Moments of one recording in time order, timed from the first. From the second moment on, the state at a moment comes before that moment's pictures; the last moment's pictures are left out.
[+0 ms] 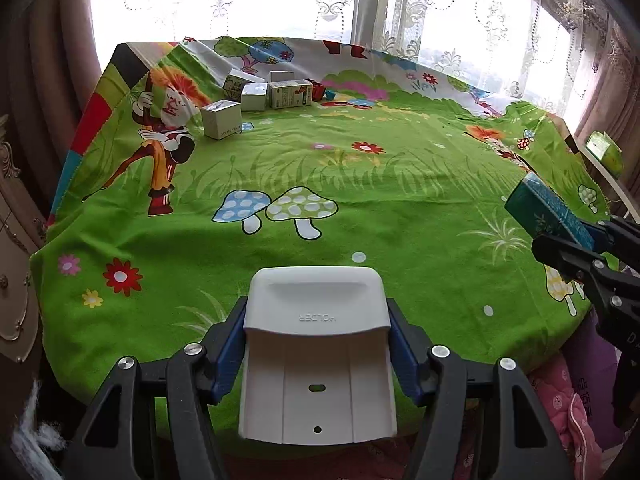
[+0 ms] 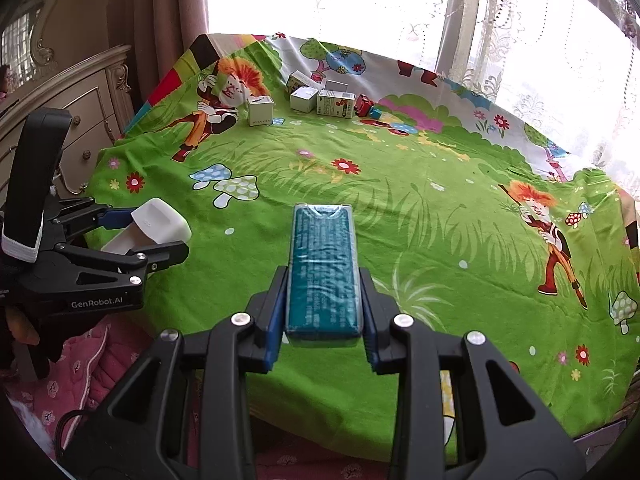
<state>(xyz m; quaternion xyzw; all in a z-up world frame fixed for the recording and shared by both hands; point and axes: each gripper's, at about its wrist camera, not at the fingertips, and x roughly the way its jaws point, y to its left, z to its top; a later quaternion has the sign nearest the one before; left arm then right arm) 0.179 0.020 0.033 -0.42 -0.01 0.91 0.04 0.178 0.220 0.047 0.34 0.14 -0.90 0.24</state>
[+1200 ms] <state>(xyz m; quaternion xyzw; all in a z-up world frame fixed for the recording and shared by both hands) 0.265 0.351 0.074 -0.39 0.21 0.80 0.41 0.315 0.525 0.042 0.37 0.03 -0.93 -0.05</state>
